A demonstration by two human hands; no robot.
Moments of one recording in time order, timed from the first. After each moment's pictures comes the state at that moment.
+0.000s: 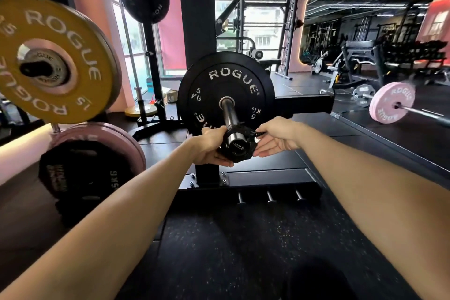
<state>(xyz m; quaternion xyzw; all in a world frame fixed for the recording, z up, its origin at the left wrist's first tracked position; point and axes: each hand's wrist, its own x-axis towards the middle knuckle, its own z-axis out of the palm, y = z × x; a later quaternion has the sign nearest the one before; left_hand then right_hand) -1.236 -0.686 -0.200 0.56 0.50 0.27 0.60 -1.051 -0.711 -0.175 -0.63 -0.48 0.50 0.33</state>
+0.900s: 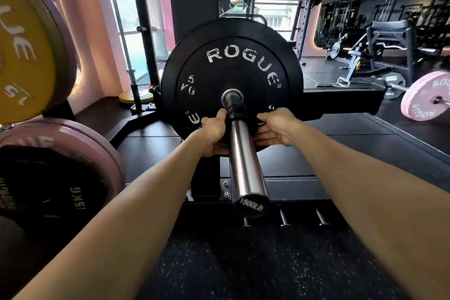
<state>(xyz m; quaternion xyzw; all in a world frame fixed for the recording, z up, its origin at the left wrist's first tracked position) -1.183 -0.441 -0.248 0.46 0.53 0.41 0.58 -1.032 -0.476 -0.222 -0.63 -0.44 0.47 0.43</state>
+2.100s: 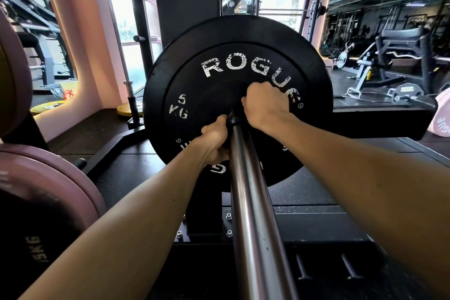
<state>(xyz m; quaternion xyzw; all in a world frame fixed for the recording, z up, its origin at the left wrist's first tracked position) -1.161 -0.279 -0.264 0.38 0.51 0.46 0.62 -1.061 -0.342 -0.178 -0.70 -0.66 -0.15 0.22</state>
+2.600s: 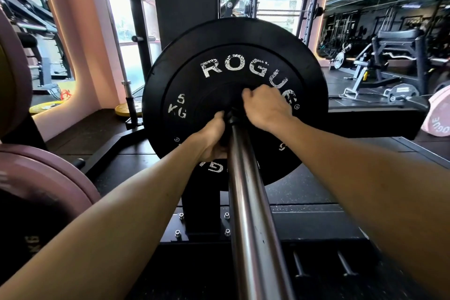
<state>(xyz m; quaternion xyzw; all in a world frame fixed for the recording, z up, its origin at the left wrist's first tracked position) -1.164 -0.290 -0.254 0.46 0.49 0.39 0.63 -1.051 -0.344 -0.182 -0.72 -0.62 0.03 0.32</state>
